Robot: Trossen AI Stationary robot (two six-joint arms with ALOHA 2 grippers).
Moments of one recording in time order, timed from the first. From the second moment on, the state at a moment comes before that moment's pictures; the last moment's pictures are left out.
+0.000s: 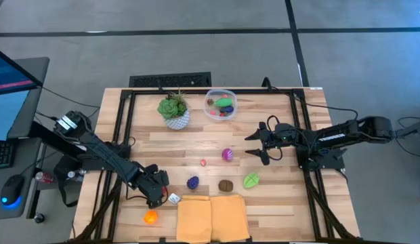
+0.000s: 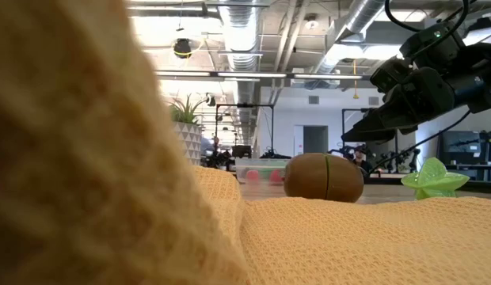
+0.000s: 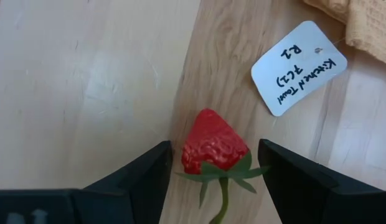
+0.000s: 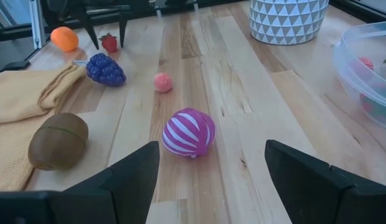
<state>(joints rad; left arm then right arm) -0.65 1.44 0.60 -0.33 -0.10 -0.93 -0.17 1.10 0.13 0.58 -0.18 0.03</state>
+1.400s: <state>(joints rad) -0.59 1.44 0.72 -0.47 -0.26 -0.77 -0.17 1.10 0.13 0.58 -0.18 0.03</state>
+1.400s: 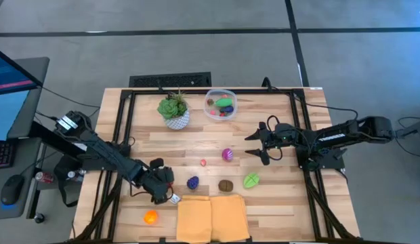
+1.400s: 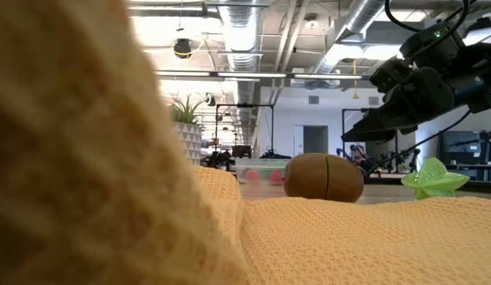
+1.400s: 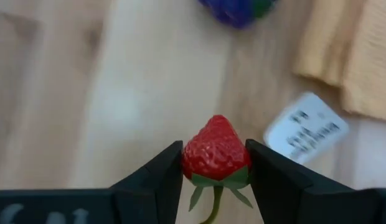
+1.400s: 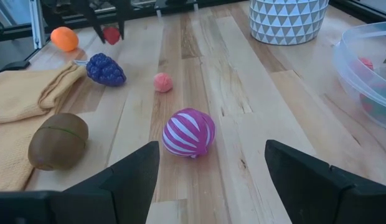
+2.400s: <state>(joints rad) -0.26 1.44 0.86 -0.29 -0.55 -0.32 -0.17 1.10 0.13 0.57 -0.18 0.03</state>
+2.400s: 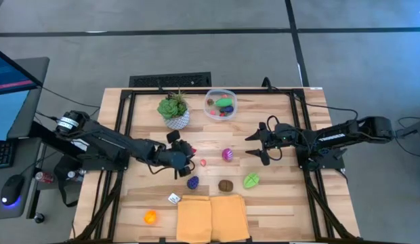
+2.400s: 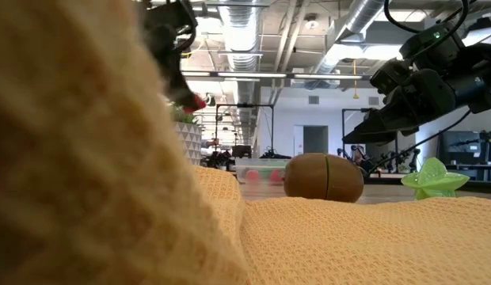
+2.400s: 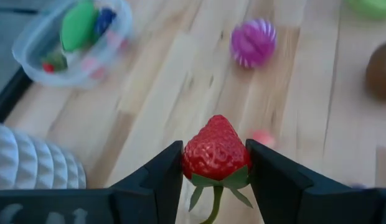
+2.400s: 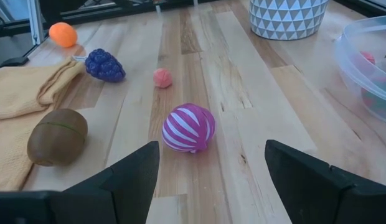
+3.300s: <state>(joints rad) -0.01 1.63 0.86 0.32 -0.55 -0.06 -0.17 1.10 0.12 0.56 -0.18 0.03</state>
